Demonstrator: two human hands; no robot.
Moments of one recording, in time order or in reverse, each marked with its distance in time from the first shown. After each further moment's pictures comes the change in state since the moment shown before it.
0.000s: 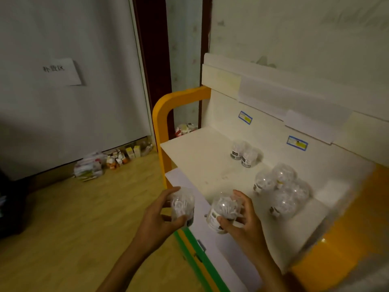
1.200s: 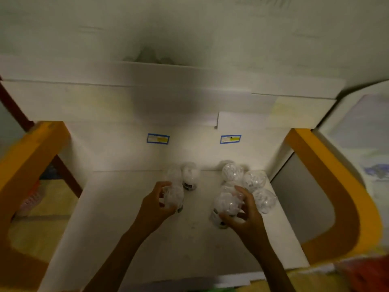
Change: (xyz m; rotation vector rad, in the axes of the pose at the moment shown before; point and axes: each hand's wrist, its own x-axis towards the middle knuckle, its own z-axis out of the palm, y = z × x) left_hand 0.389 -0.089 0.140 -0.060 -0.944 0.297; right_hand 0.160 0.016 0.036 -0.184 0.996 0.239
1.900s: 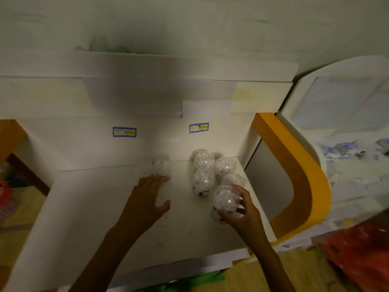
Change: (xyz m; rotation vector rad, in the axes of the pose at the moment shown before) left_hand -0.016 0.045 0.033 0.543 -0.003 0.363; right_hand -0.028 0.033 -0.066 -0.183 0.094 0.100
